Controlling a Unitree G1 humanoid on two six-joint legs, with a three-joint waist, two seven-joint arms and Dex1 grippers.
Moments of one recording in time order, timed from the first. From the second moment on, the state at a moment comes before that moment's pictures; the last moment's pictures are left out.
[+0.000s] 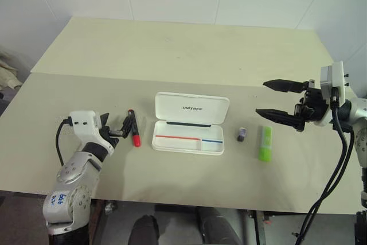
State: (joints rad) left arm -0.09 0.25 0.33 -0.46 -0.45 0.66 -0.10; right arm -0.45 -0.85 -0.24 -0.01 0.61 0.37 1.24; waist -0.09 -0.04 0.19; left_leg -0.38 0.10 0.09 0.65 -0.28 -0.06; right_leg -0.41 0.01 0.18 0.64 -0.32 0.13
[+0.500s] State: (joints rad) left arm -0.24 0.26 0.25 -0.31 -0.45 0.81 -0.08; right arm -0.35 -0.85 -0.29 -0.08 0.62 0.37 1.17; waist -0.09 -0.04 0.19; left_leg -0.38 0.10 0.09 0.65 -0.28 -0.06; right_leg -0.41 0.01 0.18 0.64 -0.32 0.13
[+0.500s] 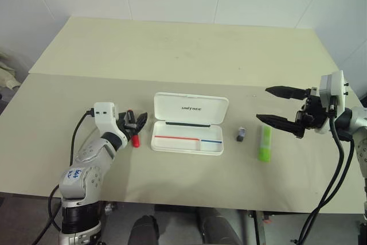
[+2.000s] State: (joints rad) left arm -0.55 0.63 0.33 -0.16 -0.42 0.99 -0.18; right arm -0.18 -0.88 -0.45 -0.30 0.85 0.48 1.18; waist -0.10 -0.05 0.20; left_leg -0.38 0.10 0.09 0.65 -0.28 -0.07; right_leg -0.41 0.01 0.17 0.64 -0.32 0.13
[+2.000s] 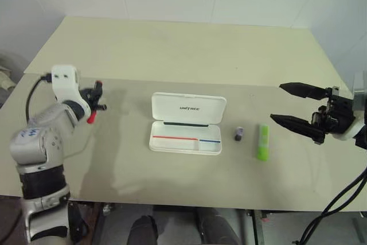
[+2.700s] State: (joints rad) left arm -0.70 0.79 0.02 -0.08 -0.41 0.47 -0.99; right arm 0.02 -0.86 -0.51 -0.46 0.94 0.48 1.23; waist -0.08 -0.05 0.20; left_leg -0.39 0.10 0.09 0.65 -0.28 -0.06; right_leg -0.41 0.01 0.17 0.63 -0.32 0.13
